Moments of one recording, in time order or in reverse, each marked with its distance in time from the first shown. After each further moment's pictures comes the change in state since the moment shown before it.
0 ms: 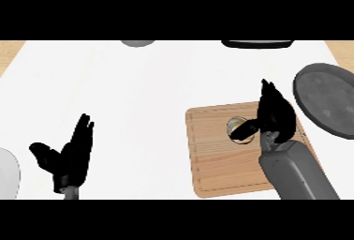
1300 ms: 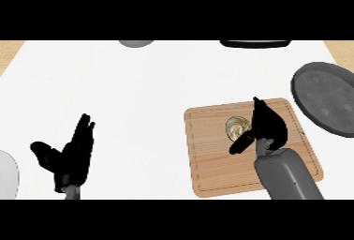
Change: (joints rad) left arm -0.003 -0.026 0.023 0.003 -0.014 -0.011 0.012; right arm 0.071 0.084 -0.067 0.075 -0.013 0.134 -0.061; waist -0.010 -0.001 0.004
